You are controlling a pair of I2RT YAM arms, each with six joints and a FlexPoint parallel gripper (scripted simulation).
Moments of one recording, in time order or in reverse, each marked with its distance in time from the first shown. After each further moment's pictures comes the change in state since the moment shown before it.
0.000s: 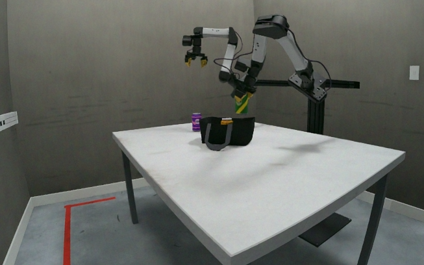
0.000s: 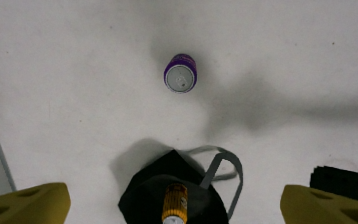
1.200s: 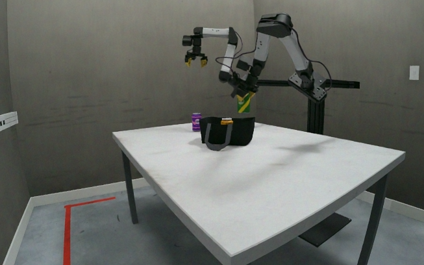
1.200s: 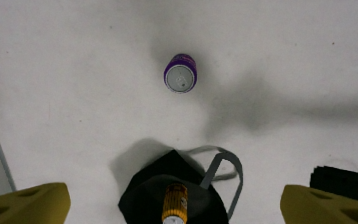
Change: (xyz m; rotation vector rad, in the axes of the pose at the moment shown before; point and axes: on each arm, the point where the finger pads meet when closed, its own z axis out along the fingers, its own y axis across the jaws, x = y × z) left arm 0.011 0.005 -0.011 0.000 0.003 0.003; right arm 0.000 0.000 0.000 0.000 0.000 0.000
